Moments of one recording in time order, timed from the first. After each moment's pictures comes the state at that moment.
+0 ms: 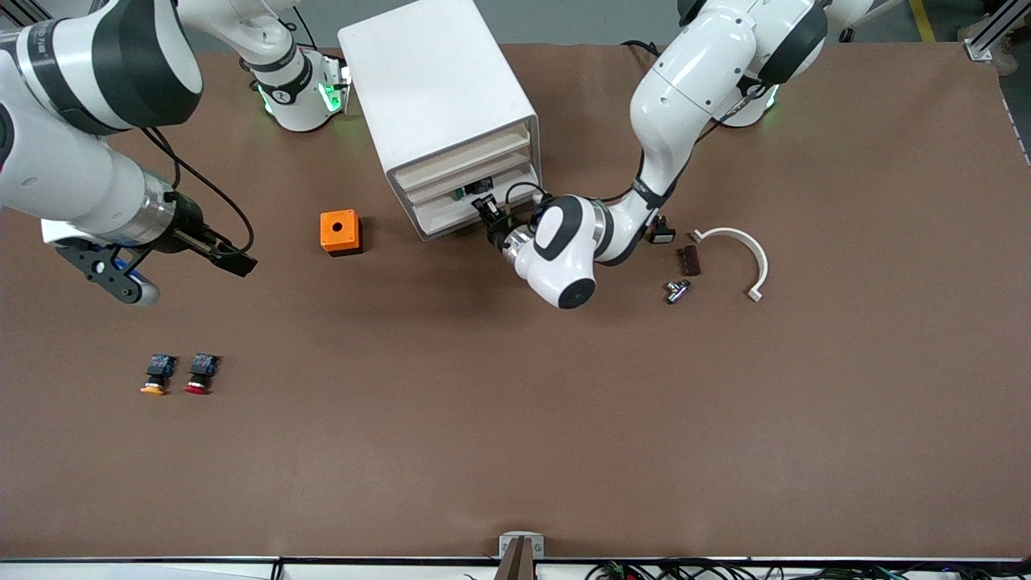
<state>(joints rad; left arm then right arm) -0.60 0.90 -0.18 -1.44 -0.96 1.83 -2.40 0.26 0.15 -0.08 -1.58 0.05 1.57 0.81</state>
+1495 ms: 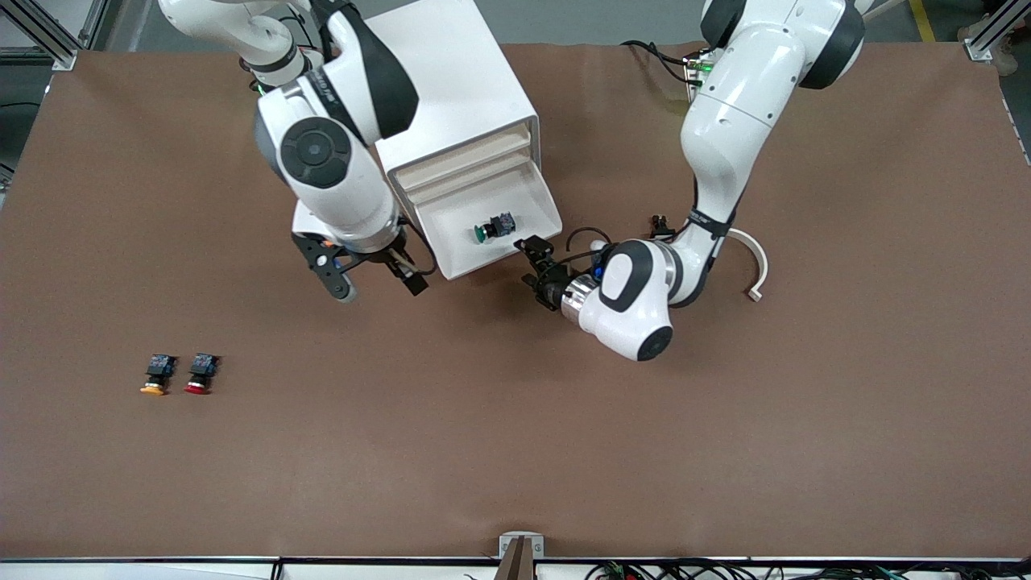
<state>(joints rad) -0.47 0.88 -0.06 -1.33 -0.89 1.69 -2.19 0.64 0.34 -0.07 -1.59 0.07 1.88 1.49</state>
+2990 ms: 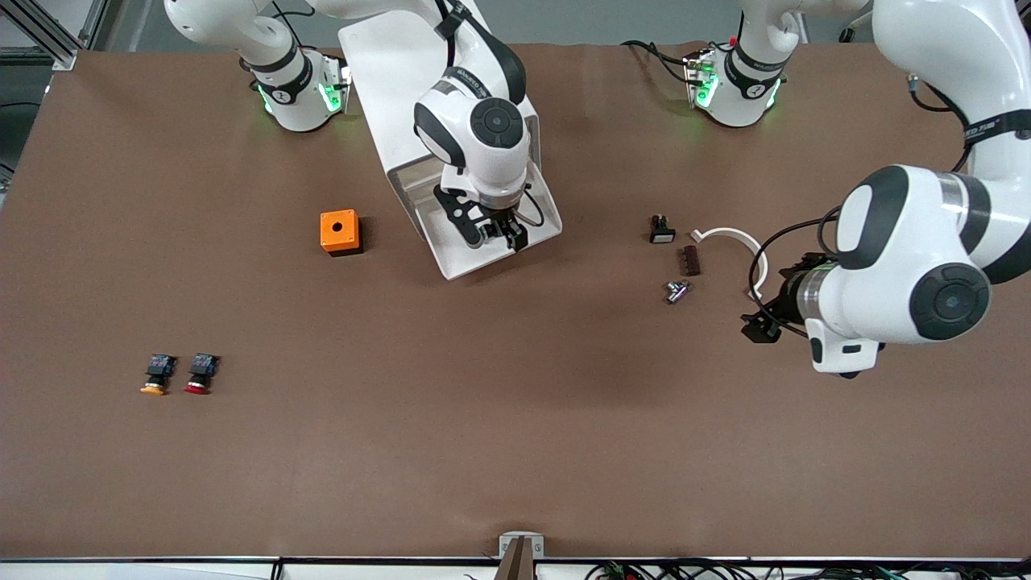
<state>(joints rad) -0.15 0.48 -0.05 -1.31 -0.04 1.48 -1.00 0.93 0.46 -0.07 -1.74 0.07 2.11 1.80</state>
